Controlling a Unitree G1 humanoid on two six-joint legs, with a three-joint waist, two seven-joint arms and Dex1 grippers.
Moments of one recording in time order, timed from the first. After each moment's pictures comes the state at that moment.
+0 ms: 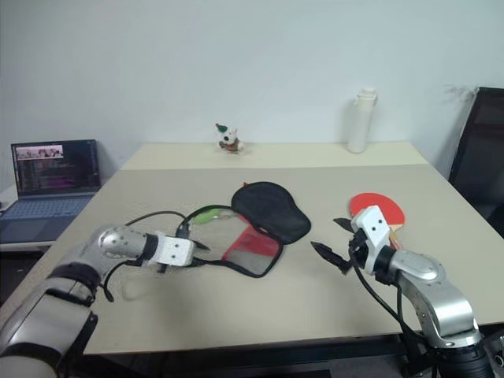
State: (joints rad) left arm -0.90 0.77 -0.32 1.20 0.28 -0.86 -1.01; right arm -0.30 -0.55 -0.05 -0.34 0.40 0.55 0.68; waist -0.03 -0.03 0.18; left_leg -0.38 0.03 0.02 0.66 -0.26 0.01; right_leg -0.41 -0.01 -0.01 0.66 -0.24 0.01
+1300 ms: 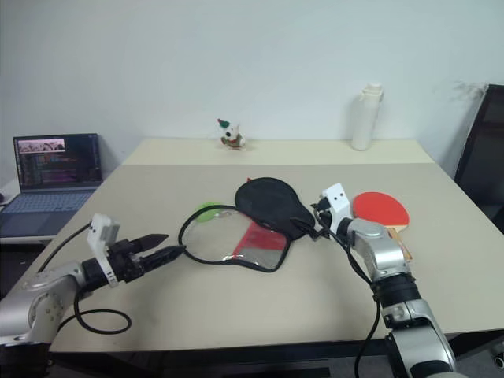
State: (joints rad) left arm -0.28 0.75 0.32 0.08 -0.62 0.60 -0.92; right arm -0.80 -0.31 0.06 0.48 0.23 0.40 0.66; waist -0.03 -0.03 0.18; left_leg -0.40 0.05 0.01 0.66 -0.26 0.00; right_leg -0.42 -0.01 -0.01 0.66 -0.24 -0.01
